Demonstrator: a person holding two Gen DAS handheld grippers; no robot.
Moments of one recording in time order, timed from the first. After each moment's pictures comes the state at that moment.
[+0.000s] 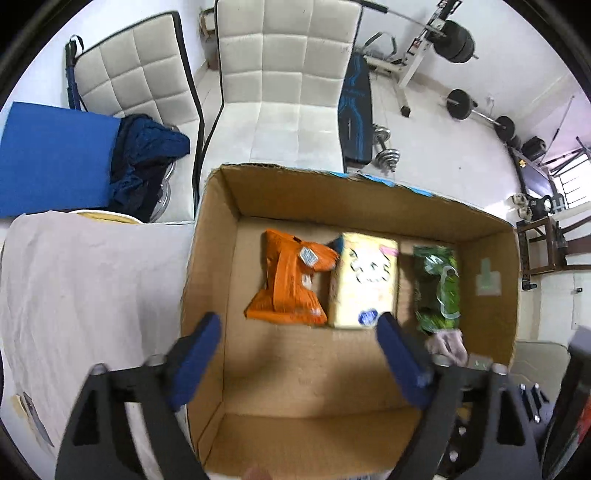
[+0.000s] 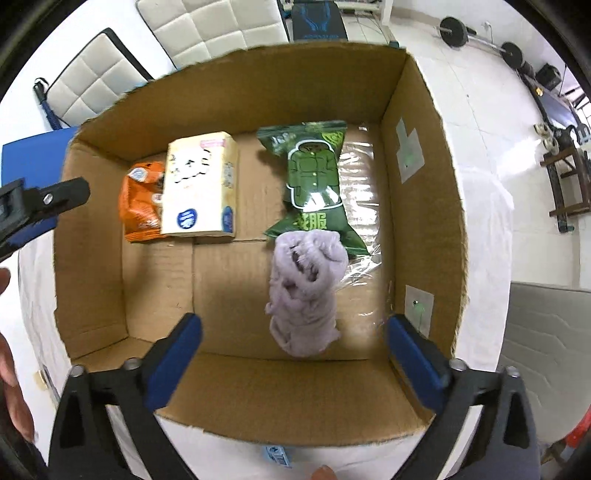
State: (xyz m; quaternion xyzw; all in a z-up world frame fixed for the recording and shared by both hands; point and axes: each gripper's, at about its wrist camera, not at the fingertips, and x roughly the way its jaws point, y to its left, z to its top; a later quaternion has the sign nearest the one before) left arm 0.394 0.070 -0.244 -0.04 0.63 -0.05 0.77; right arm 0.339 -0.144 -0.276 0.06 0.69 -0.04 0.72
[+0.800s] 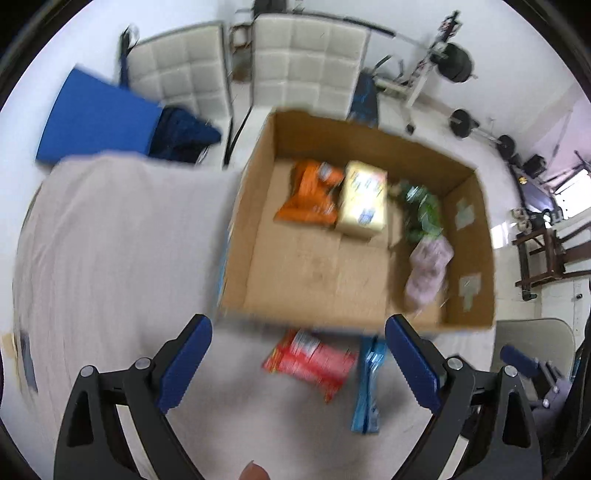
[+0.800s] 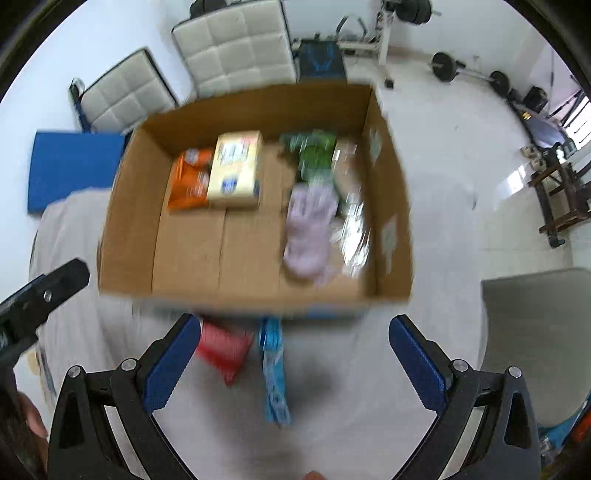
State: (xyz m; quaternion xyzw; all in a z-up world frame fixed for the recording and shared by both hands) left arm 0.241 0.095 -0.218 -0.06 0.61 -0.01 0.79; right arm 0.218 -0.124 -0.226 0.06 0.64 -0.03 0.76
